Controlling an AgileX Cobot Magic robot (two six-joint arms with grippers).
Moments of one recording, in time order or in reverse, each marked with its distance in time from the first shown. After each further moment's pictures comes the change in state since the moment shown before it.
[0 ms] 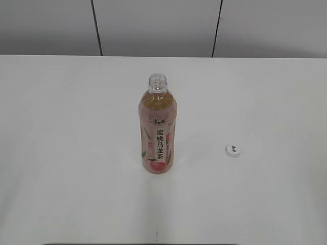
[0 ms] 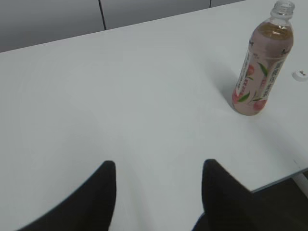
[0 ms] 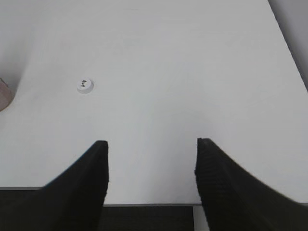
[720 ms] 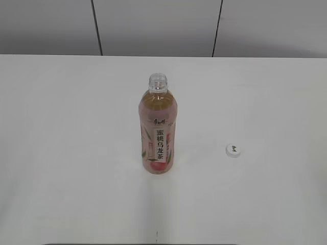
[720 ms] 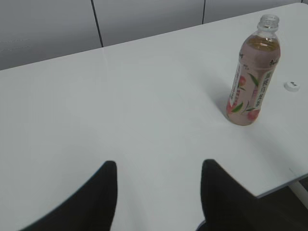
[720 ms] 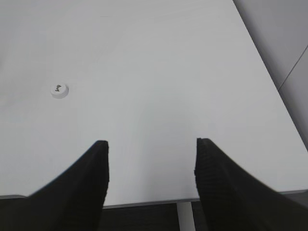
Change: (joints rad) left arm 0.000 -0.071 0.006 -0.013 -0.001 0.023; right arm 0.000 -0.122 0.027 -0.095 0.040 0.055
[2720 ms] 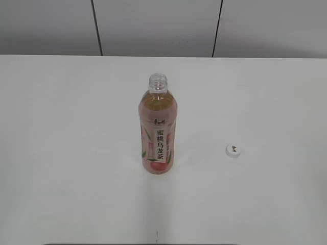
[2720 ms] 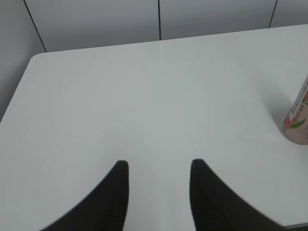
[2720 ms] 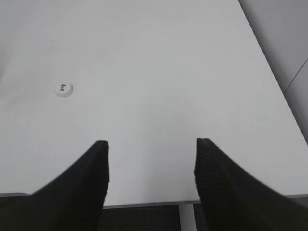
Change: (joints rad) left arm 0.250 0.000 0.000 -0.002 -0.002 0.000; right arm 0.028 0.000 0.000 -0.003 -0.002 0.001
